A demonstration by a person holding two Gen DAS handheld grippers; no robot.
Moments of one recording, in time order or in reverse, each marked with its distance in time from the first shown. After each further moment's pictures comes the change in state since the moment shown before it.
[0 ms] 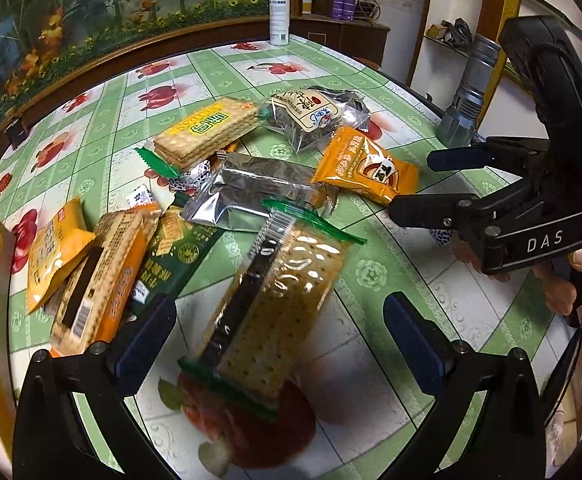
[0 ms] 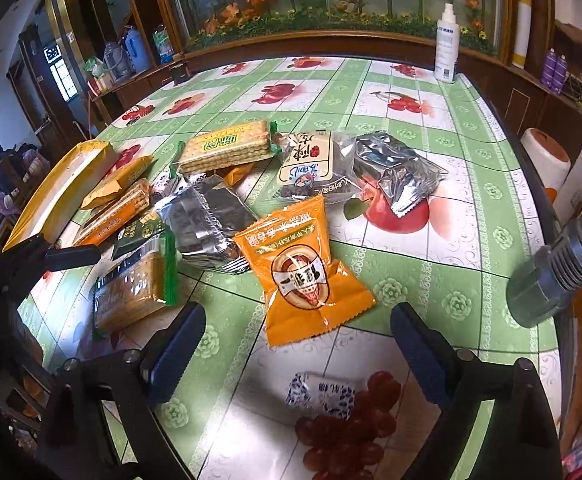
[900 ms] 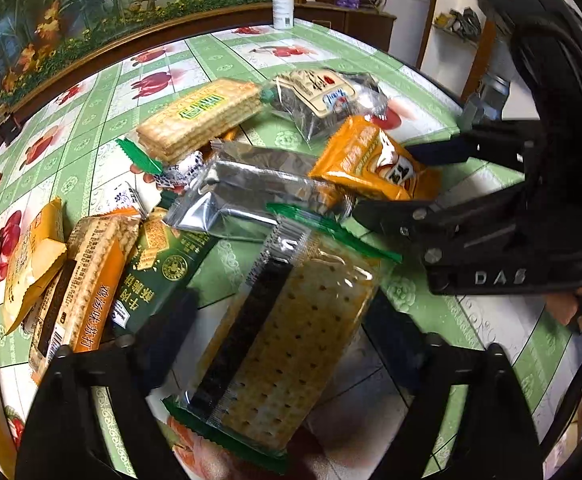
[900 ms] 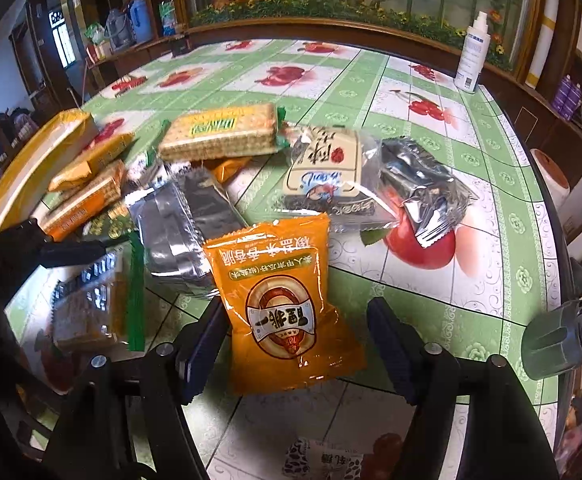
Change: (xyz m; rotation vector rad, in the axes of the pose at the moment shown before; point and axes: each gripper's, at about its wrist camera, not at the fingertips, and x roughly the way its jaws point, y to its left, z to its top) left arm 0.026 0.001 0.006 -0.011 0.025 0.027; right arm 0.044 0.019 0.018 -0.111 0.064 -0.087
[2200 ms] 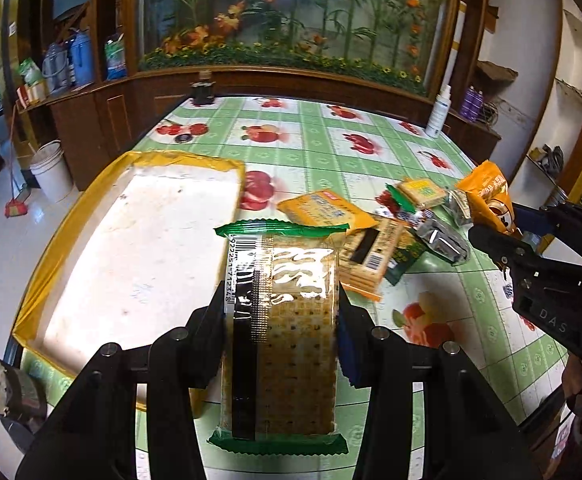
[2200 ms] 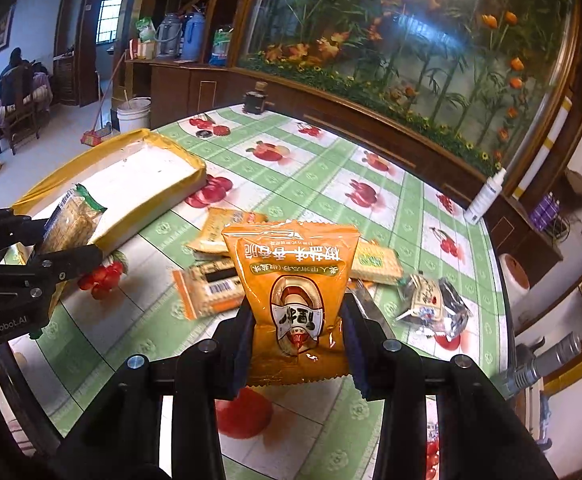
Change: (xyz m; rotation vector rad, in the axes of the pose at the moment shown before) left arm -0.153 0.146 -0.096 -0.425 -0.211 0.216; right arm -0.108 0.194 0.029 -0.221 -0.234 -0.162
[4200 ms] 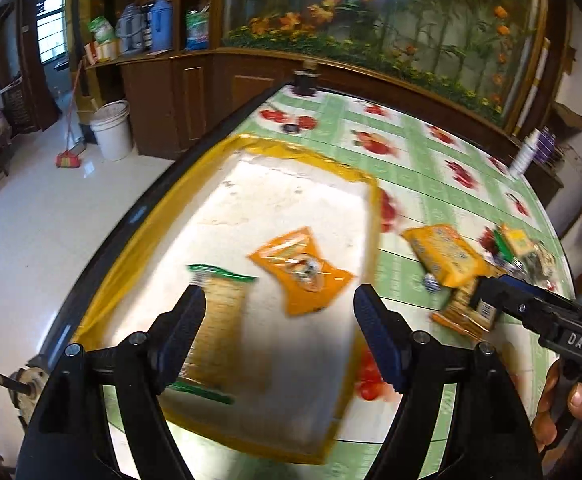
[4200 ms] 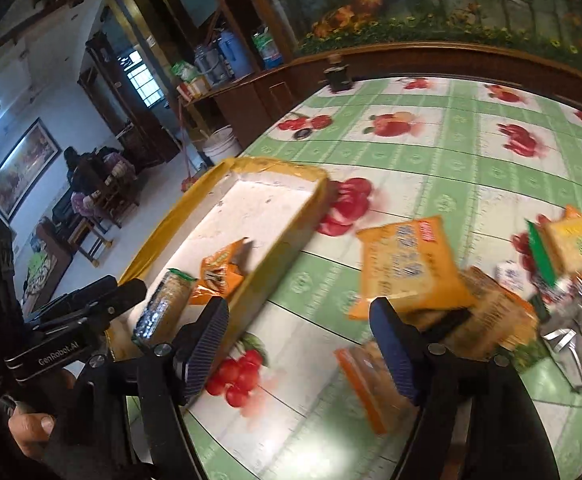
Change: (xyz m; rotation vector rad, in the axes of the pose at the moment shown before) left arm 0.022 0.076 0.017 -0.170 0.038 0.154; right arm 0.102 0.027 0.037 0.359 0.071 0.522
